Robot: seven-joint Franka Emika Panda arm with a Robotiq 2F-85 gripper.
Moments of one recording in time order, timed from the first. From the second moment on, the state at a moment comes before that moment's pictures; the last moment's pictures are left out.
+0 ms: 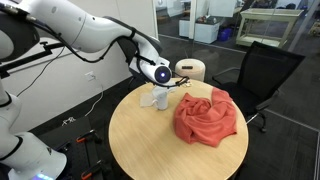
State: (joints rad) arm -0.25 0.44 0.20 -1.94 1.28 2.22 -2.42
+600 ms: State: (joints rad) arm -0.17 0.51 0.08 -1.86 1.28 2.10 -2.45
